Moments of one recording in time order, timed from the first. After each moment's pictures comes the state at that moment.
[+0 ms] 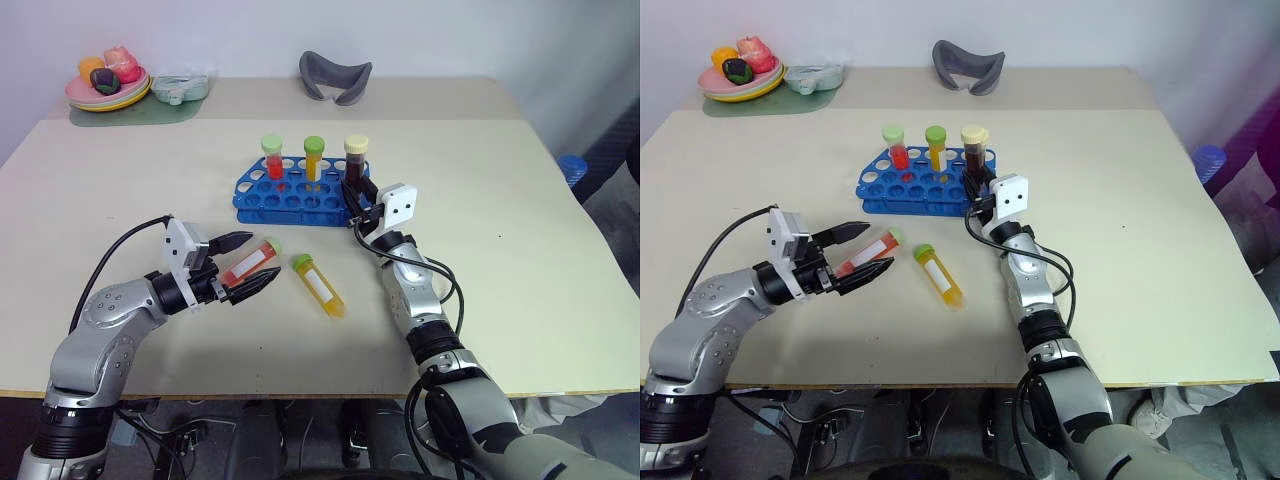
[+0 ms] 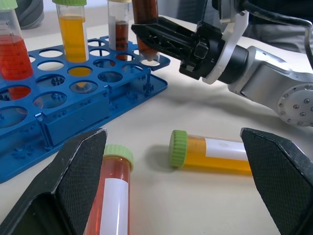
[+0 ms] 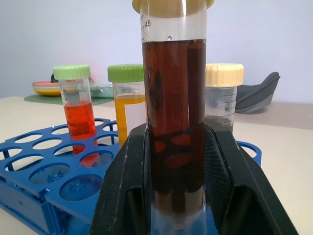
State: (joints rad) left arm -0.11 0.60 0.13 -0.32 -0.58 0.41 -0.85; right arm -0.64 -0.01 0.01 0.67 0.14 -0.47 0.30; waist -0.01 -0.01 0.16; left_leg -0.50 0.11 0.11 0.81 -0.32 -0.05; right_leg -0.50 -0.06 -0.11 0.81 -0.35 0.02
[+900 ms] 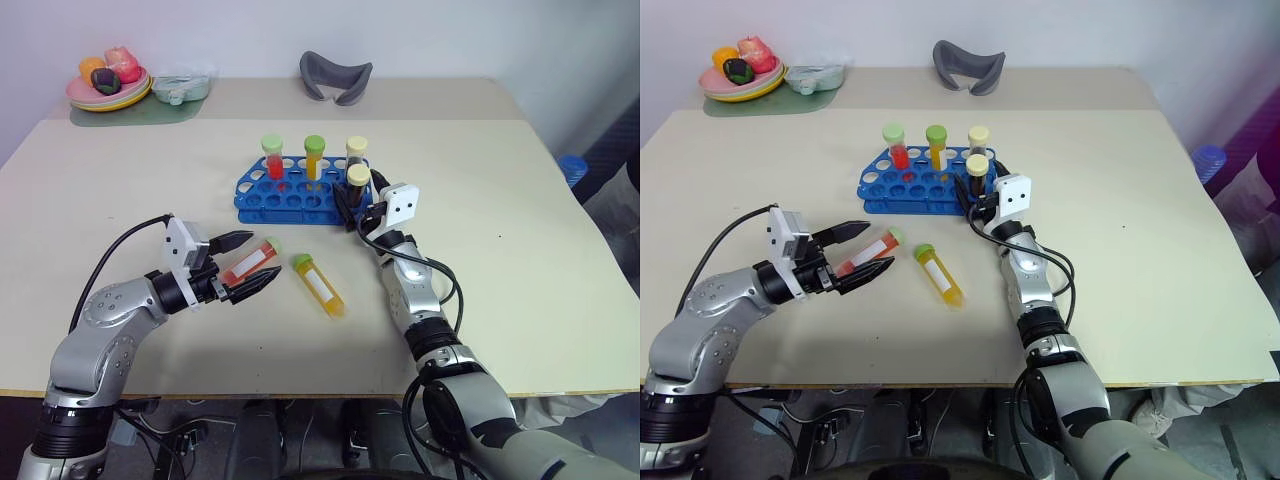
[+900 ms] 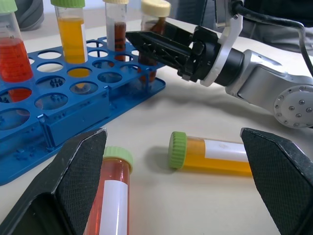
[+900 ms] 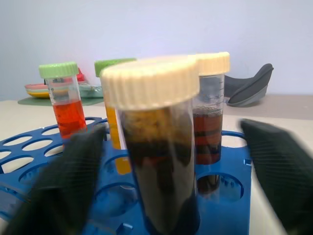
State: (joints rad) left arm -0.11 0.60 0.13 -0.32 -0.58 0.41 -0.84; right arm -0.65 -0.01 -0.02 0.71 0.16 -0.49 0.33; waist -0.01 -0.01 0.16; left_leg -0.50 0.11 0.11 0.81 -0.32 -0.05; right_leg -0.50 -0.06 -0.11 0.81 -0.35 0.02
